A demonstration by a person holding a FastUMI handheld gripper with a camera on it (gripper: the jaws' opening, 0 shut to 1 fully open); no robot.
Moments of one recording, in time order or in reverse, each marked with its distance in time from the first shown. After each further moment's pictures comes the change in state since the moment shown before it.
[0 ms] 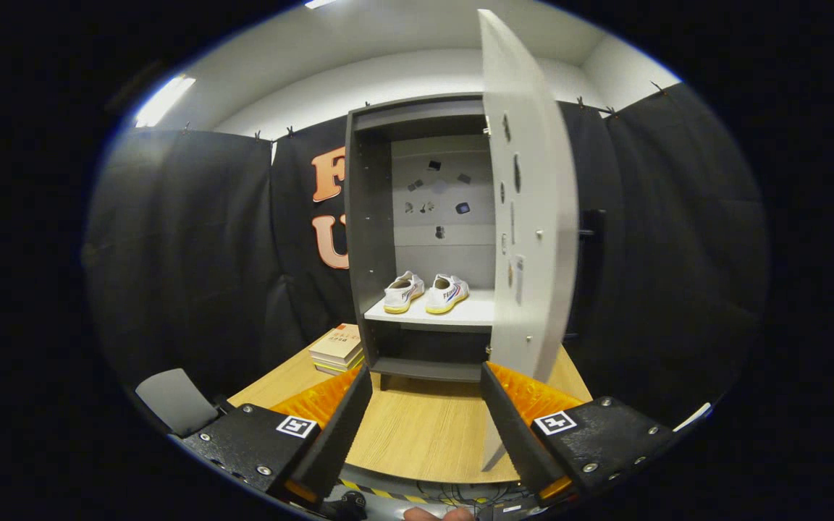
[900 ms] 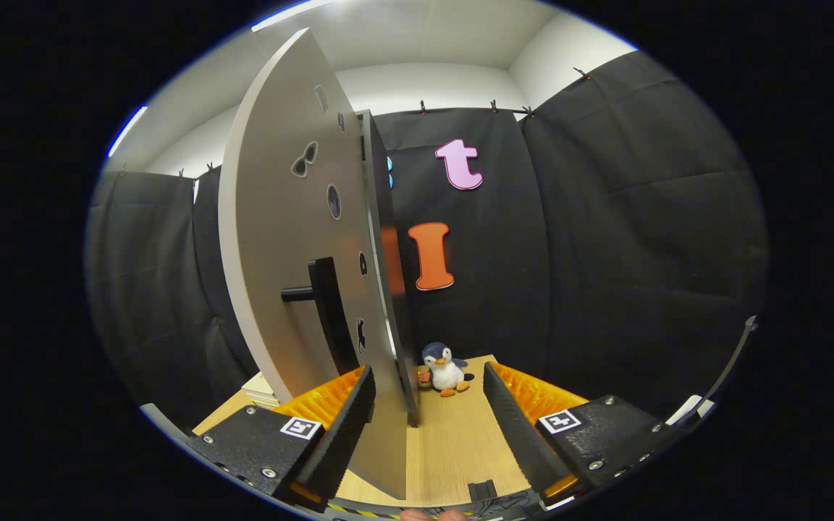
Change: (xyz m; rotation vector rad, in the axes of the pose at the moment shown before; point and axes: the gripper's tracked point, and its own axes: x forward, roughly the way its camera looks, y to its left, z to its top) arm 0.036 -0.169 0.024 0.103 -0.088 -0.230
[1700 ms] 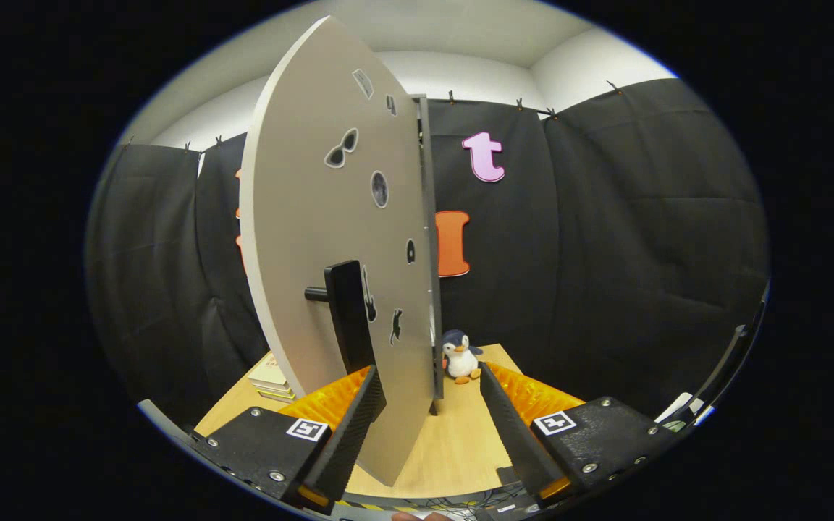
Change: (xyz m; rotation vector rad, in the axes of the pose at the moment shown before) arm -0.008 0.125 -0.008 -0.067 0.064 -0.028
